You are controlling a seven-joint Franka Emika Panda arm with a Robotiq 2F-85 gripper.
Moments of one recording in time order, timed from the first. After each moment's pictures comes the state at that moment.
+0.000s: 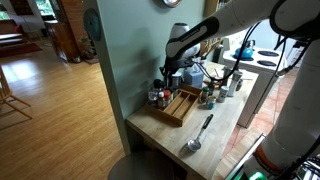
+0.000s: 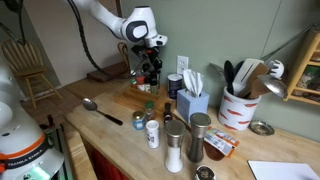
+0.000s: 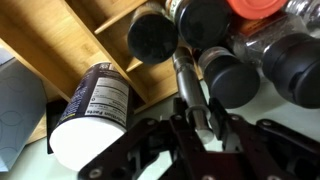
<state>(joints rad) 0.04 0.14 0.02 -2.06 0.03 2.46 0.22</state>
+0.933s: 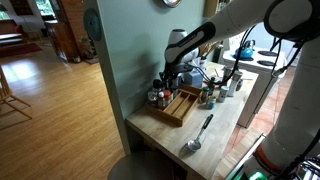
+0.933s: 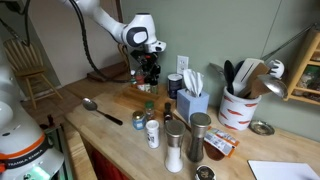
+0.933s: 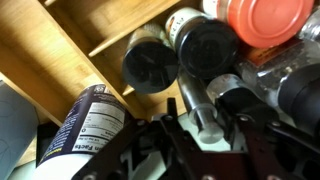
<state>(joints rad) 0.05 0.17 0.03 -2.07 0.03 2.46 0.22</state>
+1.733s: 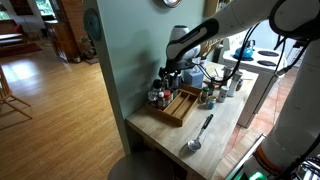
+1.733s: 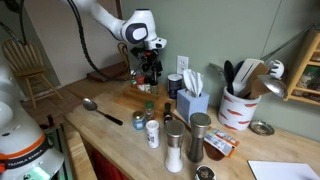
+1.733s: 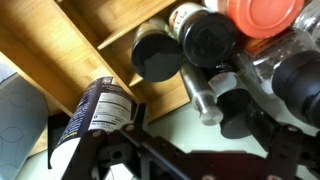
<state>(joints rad) 0.04 0.14 0.02 -2.07 0.03 2.44 0.22</state>
